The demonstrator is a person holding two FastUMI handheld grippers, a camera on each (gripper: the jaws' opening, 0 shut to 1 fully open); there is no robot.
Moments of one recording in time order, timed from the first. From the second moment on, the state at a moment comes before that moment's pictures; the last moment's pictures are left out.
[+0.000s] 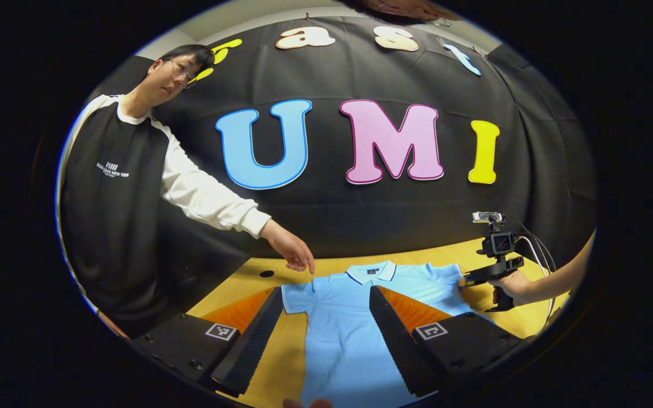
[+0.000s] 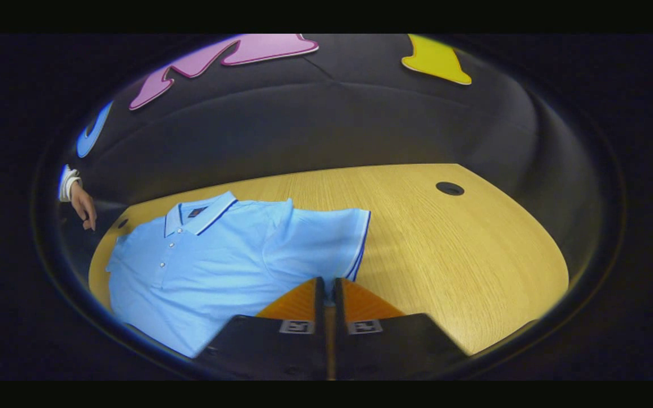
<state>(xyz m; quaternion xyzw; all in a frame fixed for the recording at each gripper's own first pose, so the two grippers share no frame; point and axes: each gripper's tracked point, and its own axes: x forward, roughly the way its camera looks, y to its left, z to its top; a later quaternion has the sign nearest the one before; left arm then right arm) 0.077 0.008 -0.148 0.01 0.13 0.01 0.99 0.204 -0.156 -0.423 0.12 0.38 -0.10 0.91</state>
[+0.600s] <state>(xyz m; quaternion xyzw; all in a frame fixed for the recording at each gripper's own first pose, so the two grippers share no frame) 0.074 0.007 -0.150 0.00 0.12 0.02 0.99 0.213 -0.149 -0.407 0.07 0.36 -0.08 0.93</state>
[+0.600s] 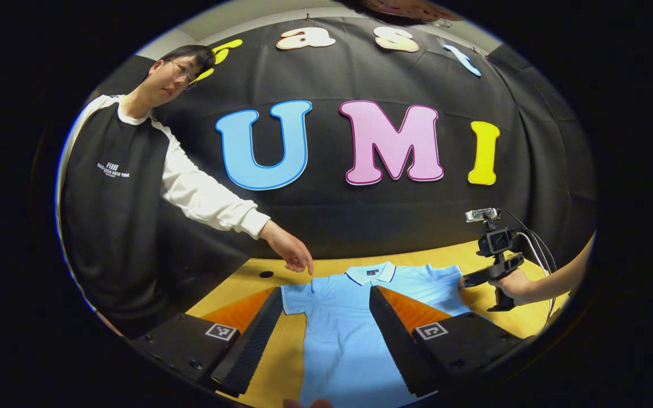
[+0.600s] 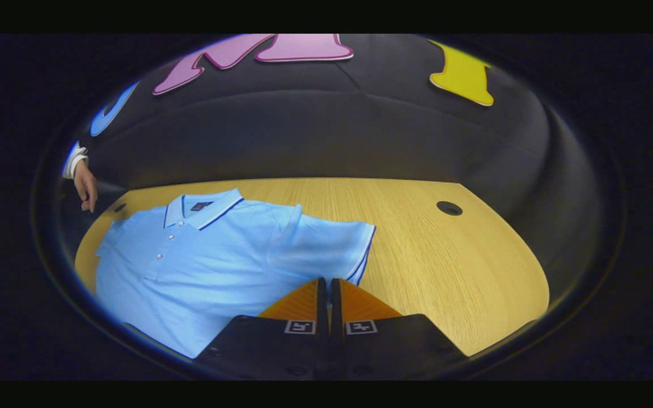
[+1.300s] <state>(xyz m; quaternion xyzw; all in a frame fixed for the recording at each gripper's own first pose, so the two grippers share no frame) 0.059 0.037 -0.160 -0.02 0.13 0.04 0.99 0.248 -0.039 -0.352 0.00 0.33 0.04 0.94</state>
